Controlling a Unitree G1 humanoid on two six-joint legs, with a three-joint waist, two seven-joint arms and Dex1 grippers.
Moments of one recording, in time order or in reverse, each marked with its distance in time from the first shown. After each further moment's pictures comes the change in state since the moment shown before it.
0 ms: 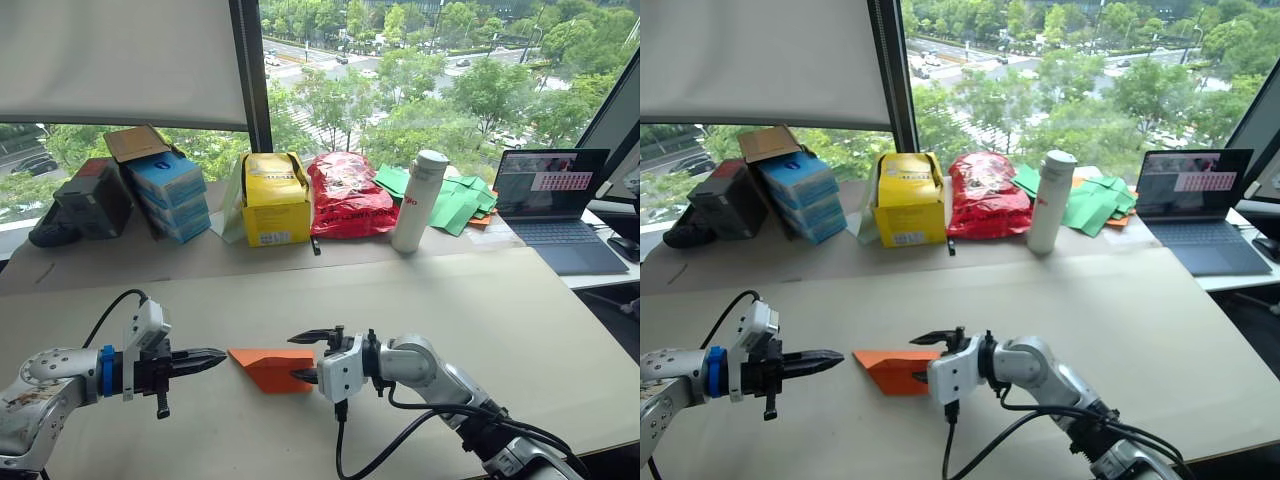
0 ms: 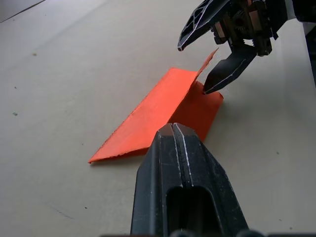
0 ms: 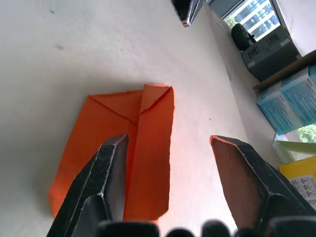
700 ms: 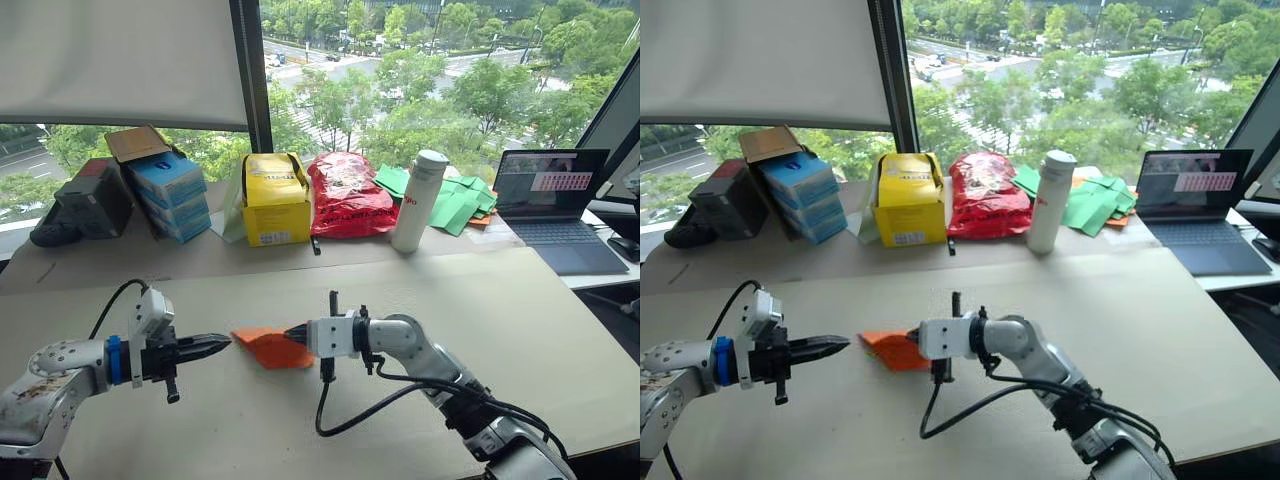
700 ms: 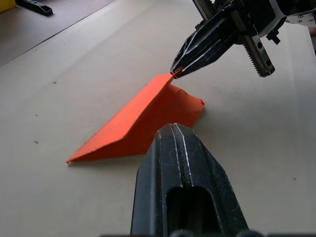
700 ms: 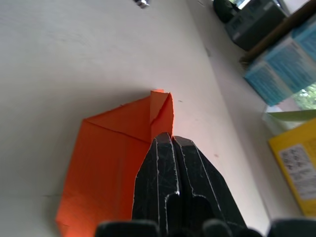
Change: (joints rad) left arm -0.086 -0.045 -0.004 0.018 -0.009 0.024 0.043; right arm -0.191 0.055 -0.079 0.135 0.033 0.127 -0.007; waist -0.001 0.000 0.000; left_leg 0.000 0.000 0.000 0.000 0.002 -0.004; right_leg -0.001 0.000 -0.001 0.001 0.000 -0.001
